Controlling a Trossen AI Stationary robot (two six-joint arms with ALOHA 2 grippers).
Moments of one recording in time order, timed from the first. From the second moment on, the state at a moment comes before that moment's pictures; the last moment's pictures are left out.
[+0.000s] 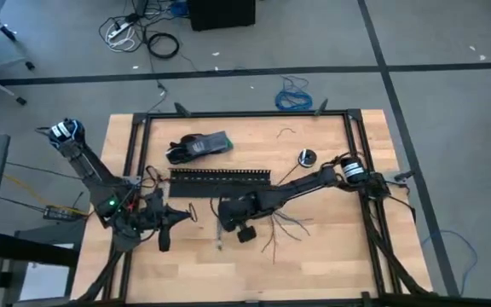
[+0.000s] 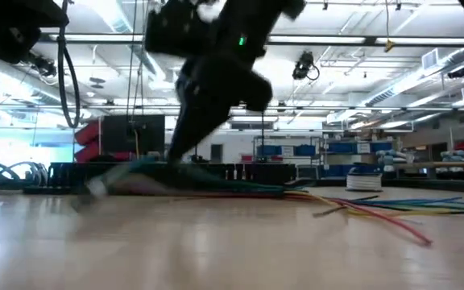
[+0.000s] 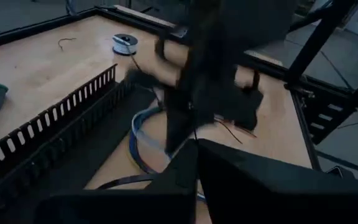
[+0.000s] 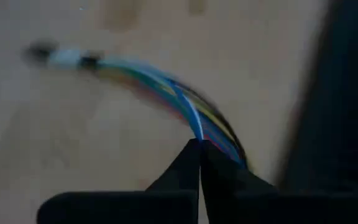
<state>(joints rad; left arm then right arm) -0.94 0.98 0.57 -0.26 -1.03 -0.90 0.23 2.17 1.74 -0.55 0.23 -0.24</state>
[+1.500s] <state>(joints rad) -0.94 1.00 0.57 -0.24 -1.04 -0.86 0.19 2.30 1.71 -0.42 -0.12 -0.39</state>
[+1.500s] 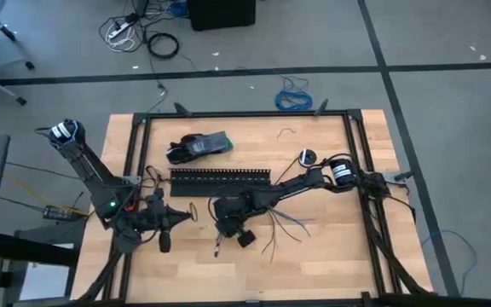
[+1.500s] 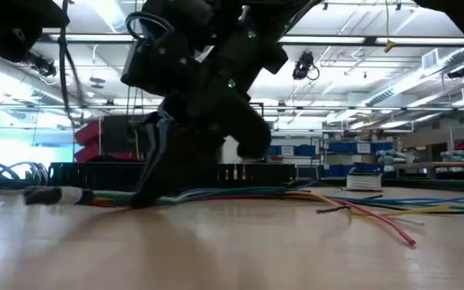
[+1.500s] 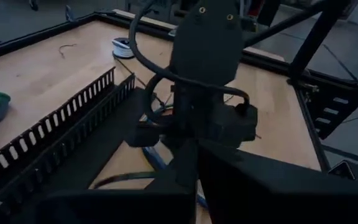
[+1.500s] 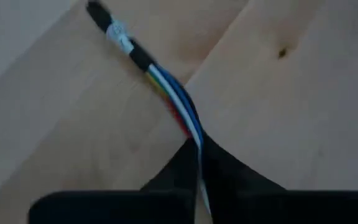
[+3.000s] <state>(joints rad) -0.65 1.15 0.57 0.12 -0.78 -0.58 0.25 2.04 1.68 -0.39 0.25 -0.19</state>
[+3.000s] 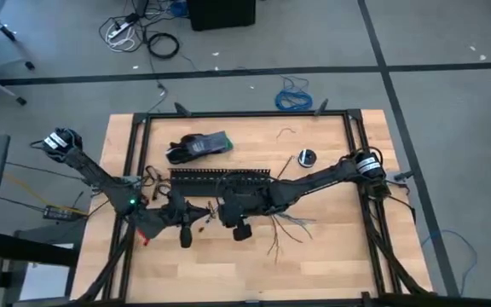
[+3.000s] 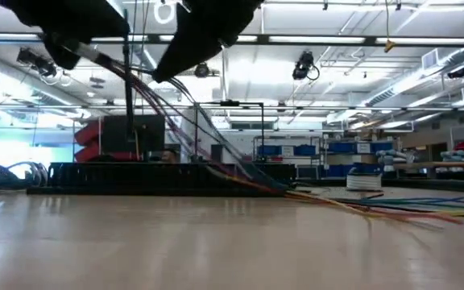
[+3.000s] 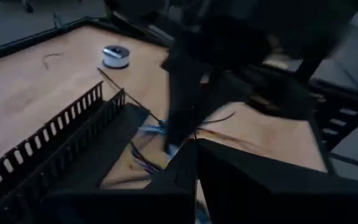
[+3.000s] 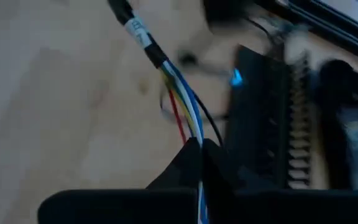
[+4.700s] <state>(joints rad) -0.51 1.47 0.57 0.40 -0.65 -0.39 0.23 1.99 1.63 -0.43 0.18 -0.19</state>
